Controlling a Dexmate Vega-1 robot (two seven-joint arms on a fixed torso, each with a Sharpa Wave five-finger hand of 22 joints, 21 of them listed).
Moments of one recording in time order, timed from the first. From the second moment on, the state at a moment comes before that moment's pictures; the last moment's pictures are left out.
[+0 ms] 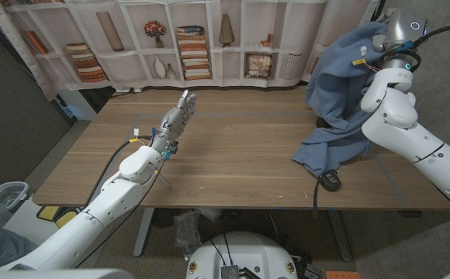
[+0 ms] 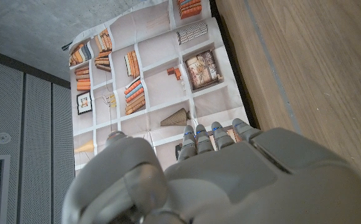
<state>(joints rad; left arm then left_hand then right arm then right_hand) 1.05 0.64 0.33 -1.67 -0.66 -0.26 0.01 0.44 0.11 -0.25 0.11 0.41 0.06 0.02 0.21 0.19 0.00 -0.05 0.20 0.19 -0.04 0.02 0.19 0.18 -0.09 0.03 0.20 0.18 -0.73 -0.87 -0.39 -2.03 -0.63 -0.96 -0.44 1.31 -0.01 0.11 -0.13 0.17 0.81 -0.20 0.65 0.52 1.11 -0.12 0.21 0.85 1.25 -0.23 0.59 0.96 0.85 -0.11 1.45 0.20</state>
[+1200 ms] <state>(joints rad) 1.08 0.65 0.32 -1.69 -0.66 -0.26 0.02 0.44 0.11 -0.26 0.11 0.41 0.06 0.02 0.21 0.19 0.00 -0.05 0.20 0.19 -0.04 0.02 0.19 0.18 -0.09 0.03 0.20 0.18 -0.66 -0.89 -0.51 -1.96 -0.62 -0.99 -0.41 1.32 0.00 0.11 -0.13 0.17 0.82 -0.20 0.64 0.52 1.11 -0.12 0.20 0.85 1.25 -0.23 0.60 0.96 0.85 -0.11 1.45 0.20</state>
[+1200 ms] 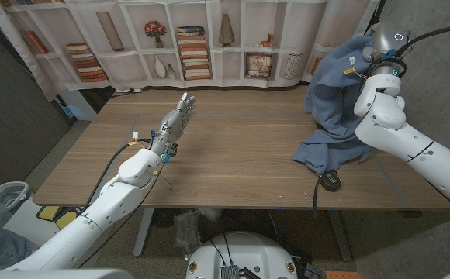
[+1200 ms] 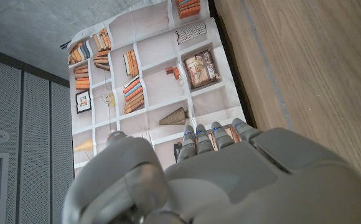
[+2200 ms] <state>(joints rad) 1.08 0.66 0.32 -1.71 -0.65 -0.25 0.03 0.45 0.12 -0.27 0.11 0.41 0.05 0.01 0.20 0.19 0.00 -0.05 0.20 0.19 -0.04 0.02 0.19 0.18 -0.09 0.03 0.20 0.18 -0.65 -0.85 -0.56 -1.86 -0.59 -0.97 -0.42 1.32 0.00 0.11 -0.13 0.17 0.82 -0.20 0.63 0.52 1.11 -0.12 0.20 0.85 1.25 -0.23 0.60 0.95 0.85 -0.11 1.45 0.20</state>
